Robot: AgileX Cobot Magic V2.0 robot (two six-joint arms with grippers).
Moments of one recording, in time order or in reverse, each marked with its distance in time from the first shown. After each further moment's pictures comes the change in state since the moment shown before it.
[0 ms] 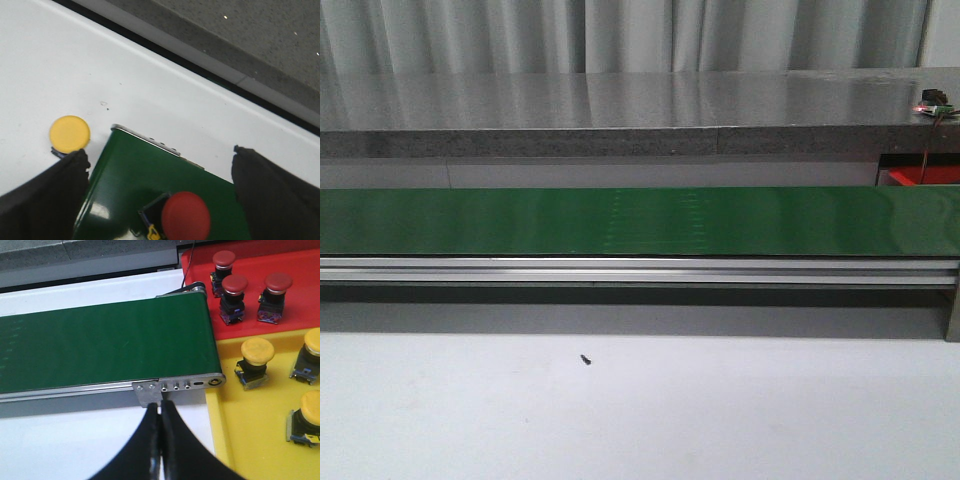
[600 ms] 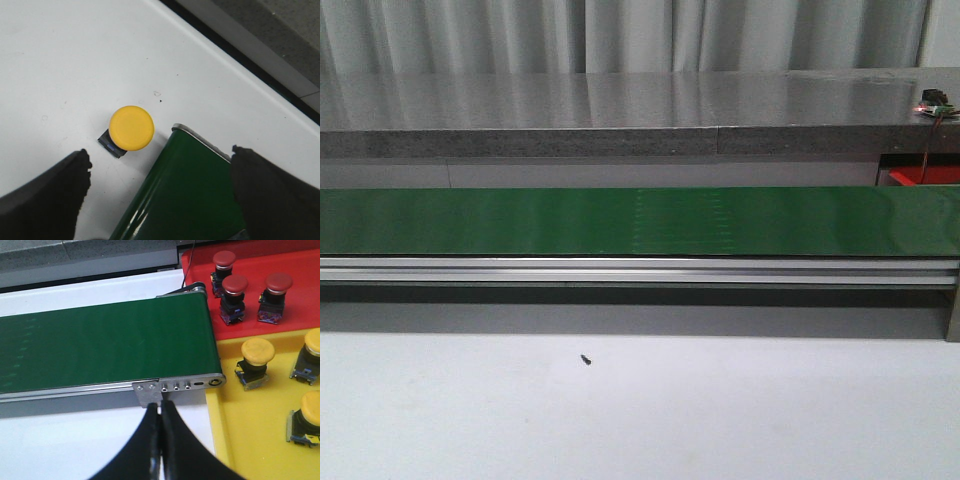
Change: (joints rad) left arm 0.083 0.131 0.000 -0.005 -0.032 -0.058; right arm 0.000 0.000 0.000 0.000 0.000 0.001
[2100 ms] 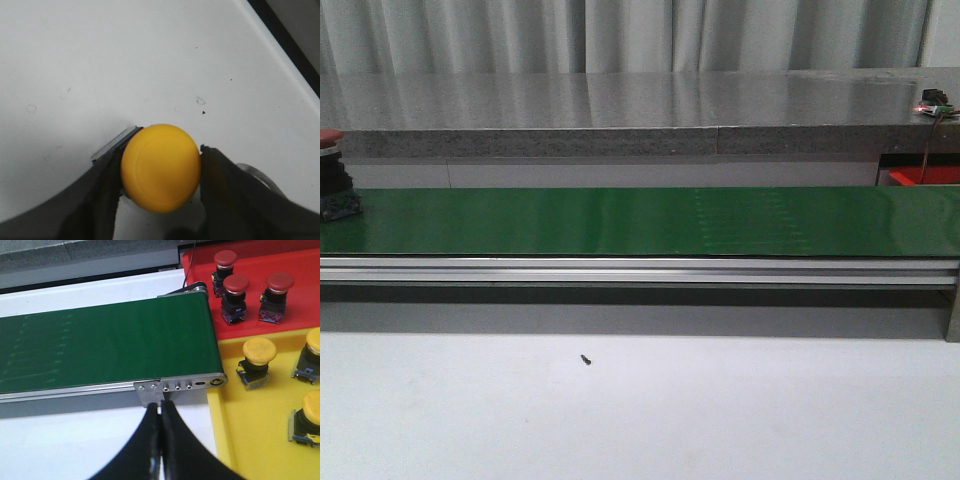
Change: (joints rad) left arm 0.000 0.237 -0.003 -0.147 -0.173 -0.012; right arm 0.000 0.000 0.000 0.009 0.000 0.000
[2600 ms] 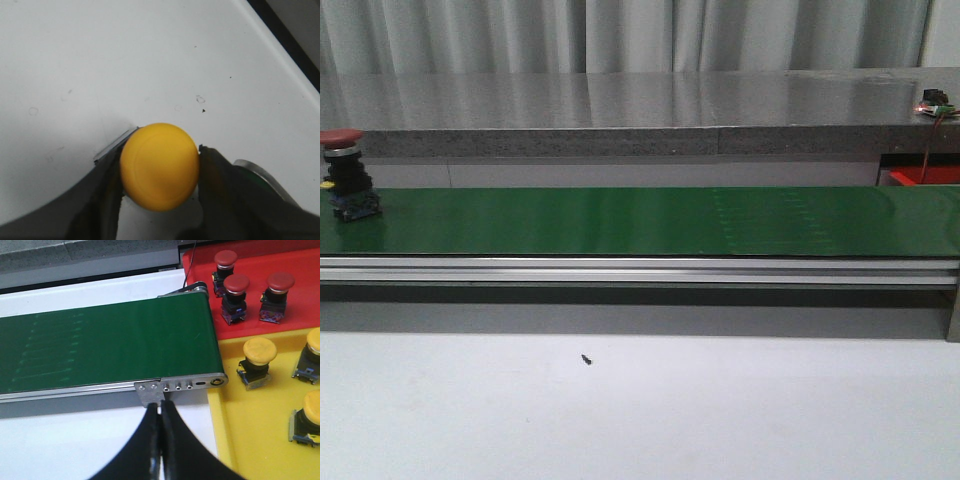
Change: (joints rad) left arm 0.000 -0.014 0.000 0.000 0.006 0.039; right arm 0.000 0.000 0.000 0.000 0.000 0.000
